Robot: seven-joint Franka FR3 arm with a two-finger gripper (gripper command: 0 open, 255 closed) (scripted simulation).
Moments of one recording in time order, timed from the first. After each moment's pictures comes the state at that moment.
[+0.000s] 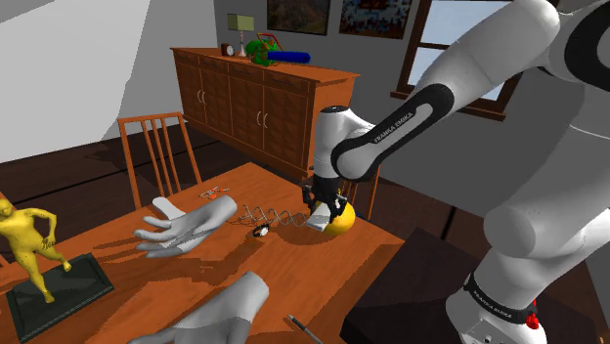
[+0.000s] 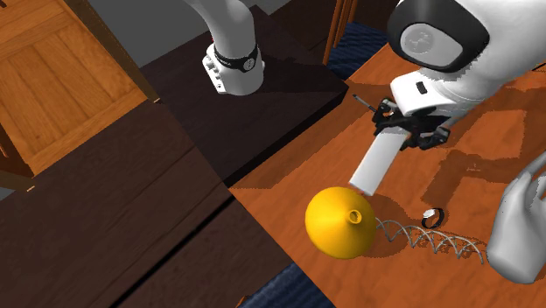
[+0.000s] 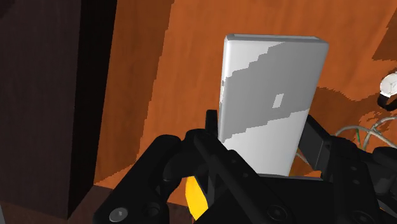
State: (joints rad) arm -0.59 0.03 0.84 -2.45 -0.07 2.45 1.60
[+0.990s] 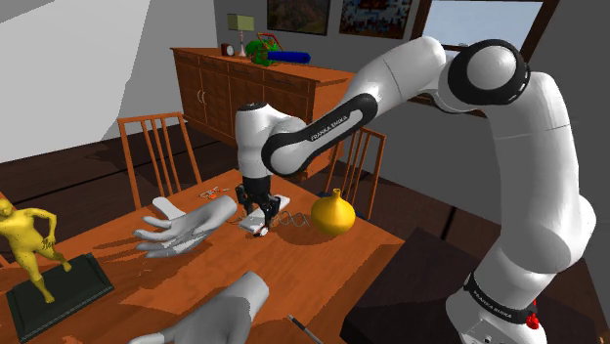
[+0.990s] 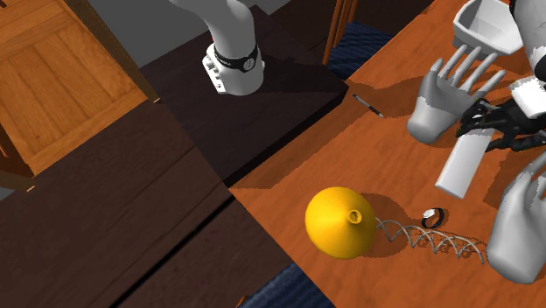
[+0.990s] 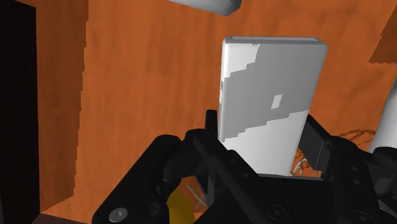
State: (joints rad) arm -0.19 0.58 0.71 -1.80 -0.47 2.17 2.02
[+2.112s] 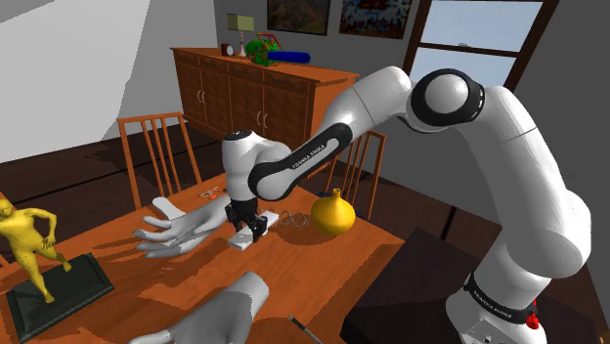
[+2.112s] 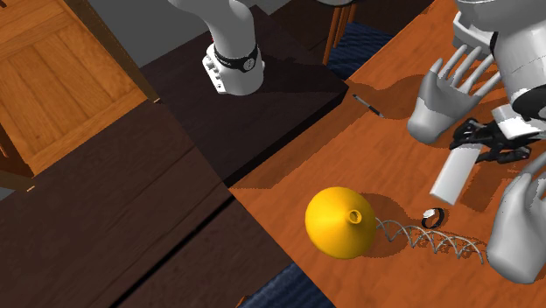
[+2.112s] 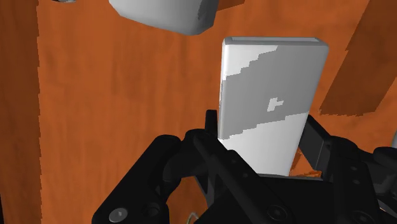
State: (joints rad) arm -0.07 0.79 0.62 -1.65 -0.57 2.21 2.07
